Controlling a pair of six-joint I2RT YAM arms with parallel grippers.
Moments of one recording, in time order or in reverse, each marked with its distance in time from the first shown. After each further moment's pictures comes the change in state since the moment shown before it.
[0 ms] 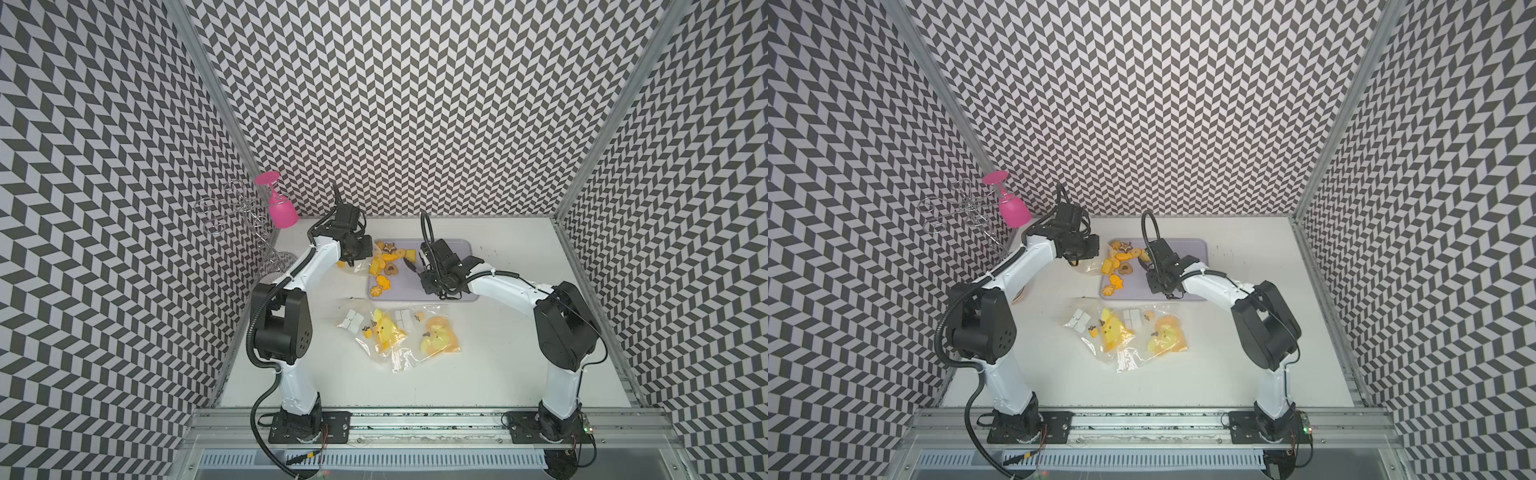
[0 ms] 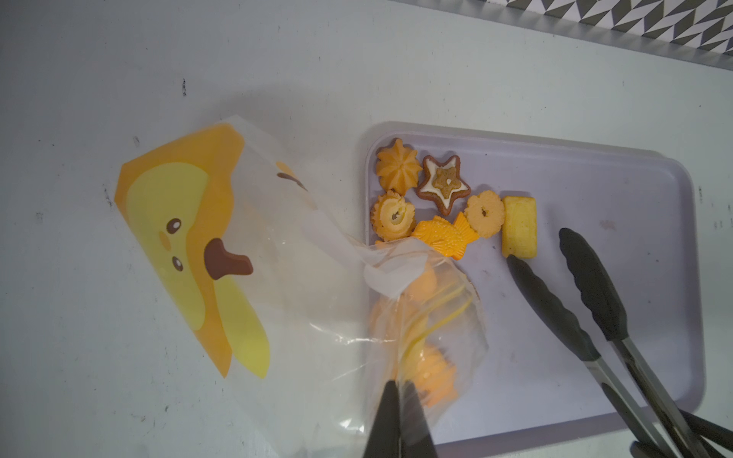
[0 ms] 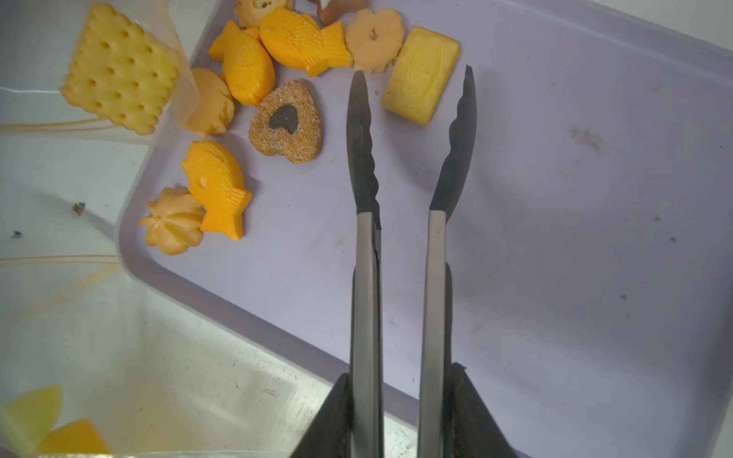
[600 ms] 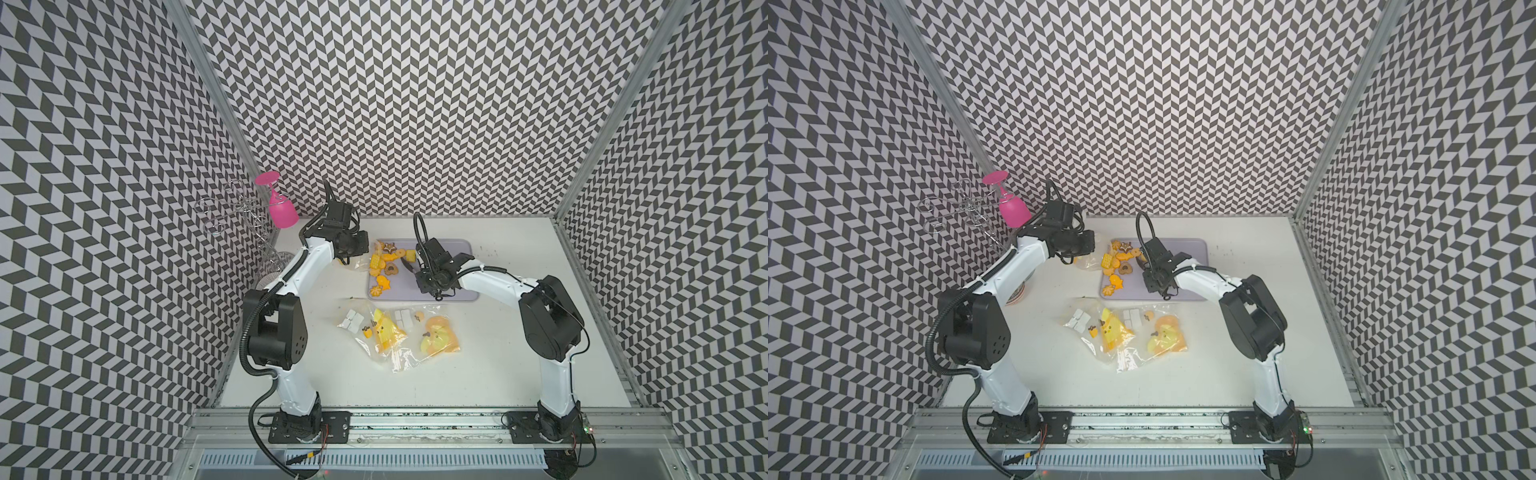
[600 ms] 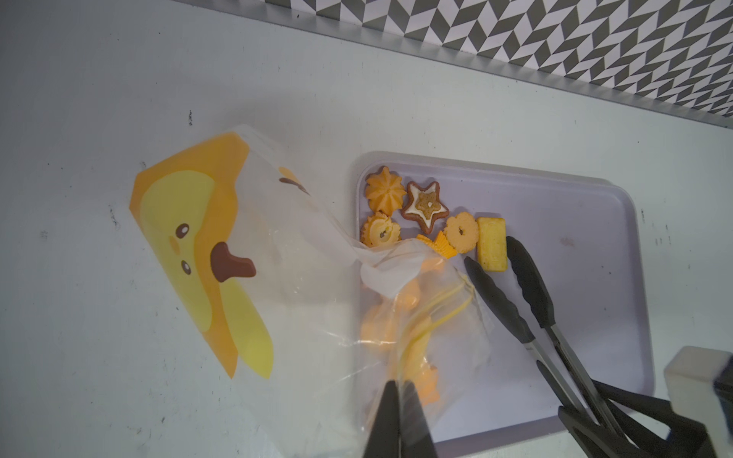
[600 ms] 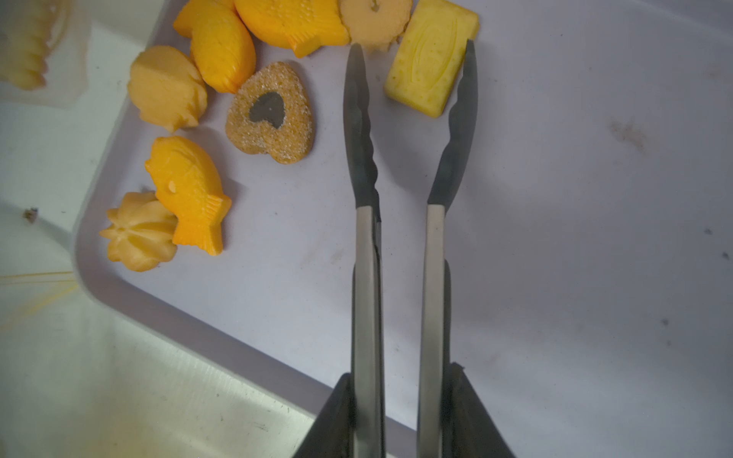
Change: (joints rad) left arm 0.028 -0.047 -0.020 0.039 0.065 -0.008; right arm -0.008 0.097 0.085 -0.041 0.003 0.006
